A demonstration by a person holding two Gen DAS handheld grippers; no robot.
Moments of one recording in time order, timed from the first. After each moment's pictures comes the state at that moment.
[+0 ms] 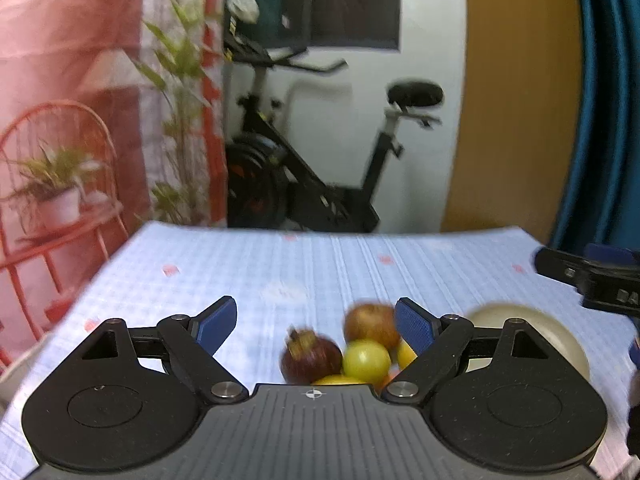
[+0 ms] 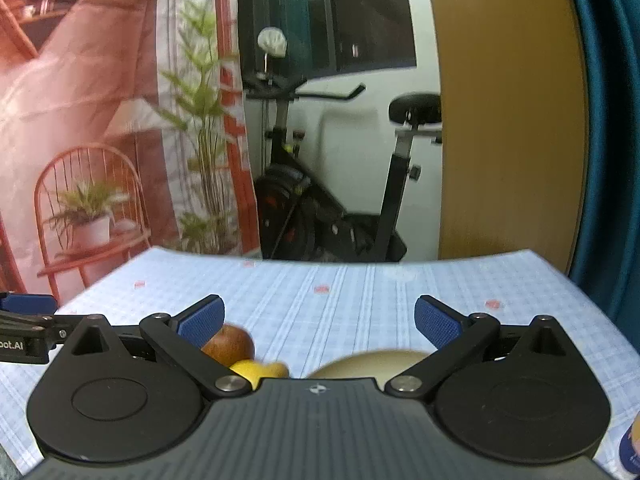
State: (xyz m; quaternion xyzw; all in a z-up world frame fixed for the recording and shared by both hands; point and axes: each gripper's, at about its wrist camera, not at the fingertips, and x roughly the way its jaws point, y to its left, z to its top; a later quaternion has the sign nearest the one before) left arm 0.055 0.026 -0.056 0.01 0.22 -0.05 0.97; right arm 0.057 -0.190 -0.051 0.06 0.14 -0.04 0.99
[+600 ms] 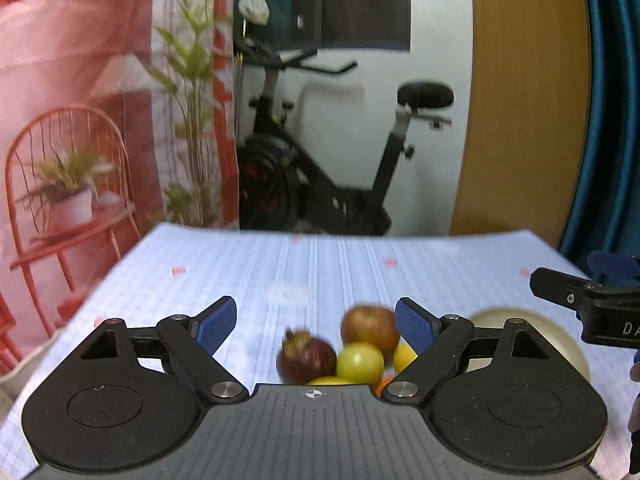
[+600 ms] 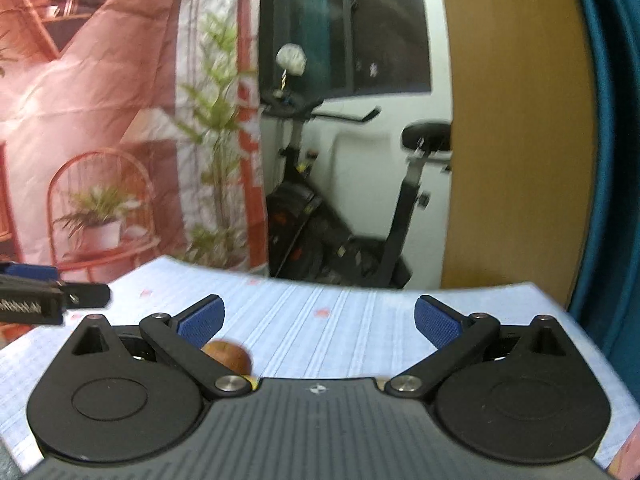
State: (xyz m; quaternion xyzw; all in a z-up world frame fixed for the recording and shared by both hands) left arm 0.060 0.005 -0.055 0.02 0.24 -0.04 0.97; right arm 0.051 -0.193 -0.049 0.03 0.13 -0.01 0.99
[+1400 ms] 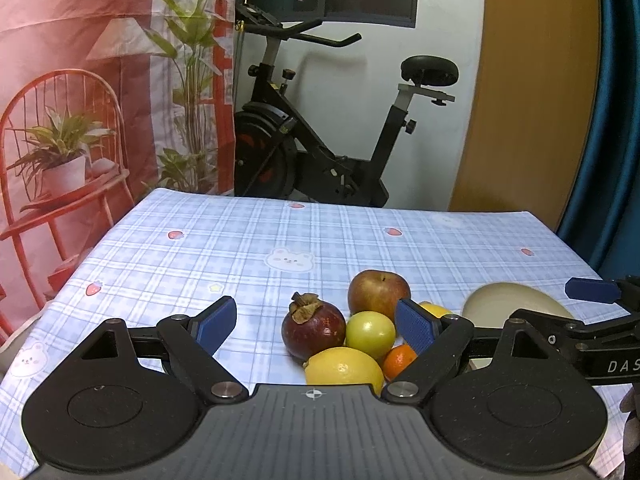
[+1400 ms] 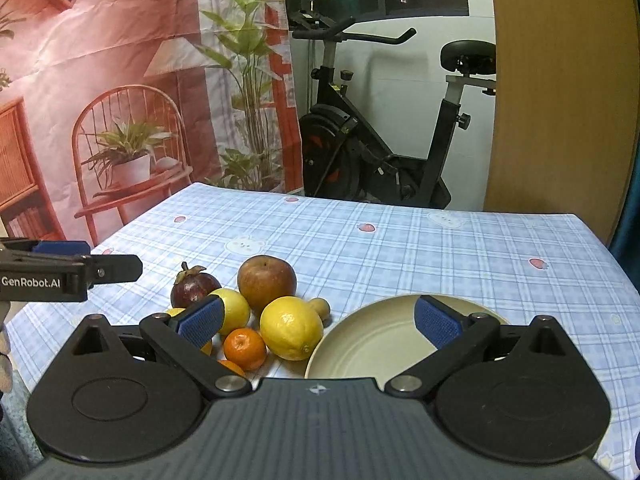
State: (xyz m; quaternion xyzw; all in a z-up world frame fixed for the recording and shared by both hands) left arm 0.063 0.027 -0.075 0.00 0.27 -0.05 0.96; right arm 0.064 -0.178 -0.073 0.04 0.23 0.04 0.97
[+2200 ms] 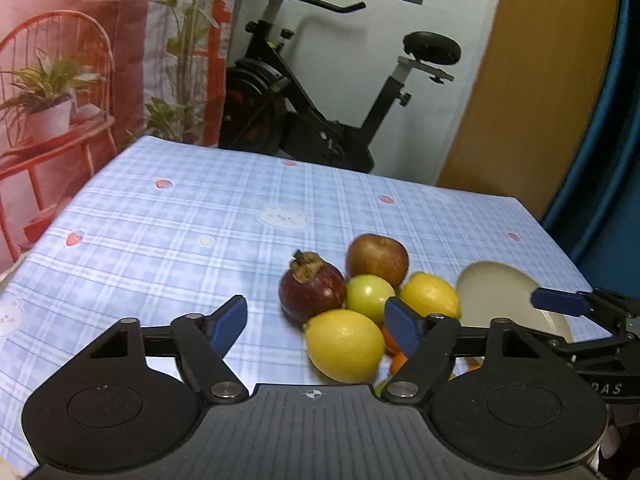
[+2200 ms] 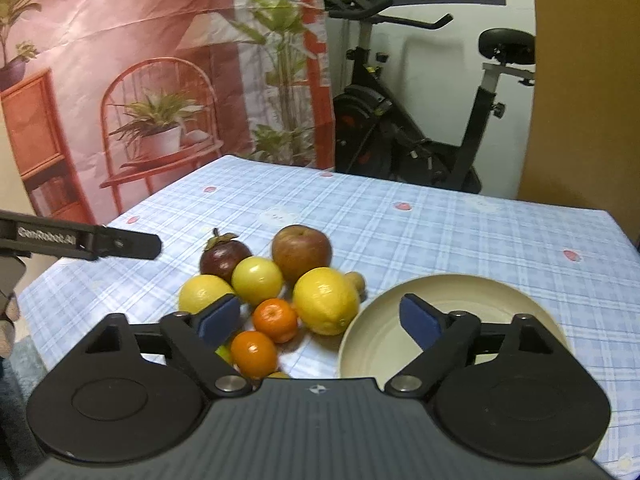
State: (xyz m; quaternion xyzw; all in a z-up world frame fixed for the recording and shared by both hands) left arm 0.068 0.046 -0.092 -0.06 0.33 -0.08 0.94; right arm 0.068 -0.167 -0.088 0.02 0.26 0.09 0.96
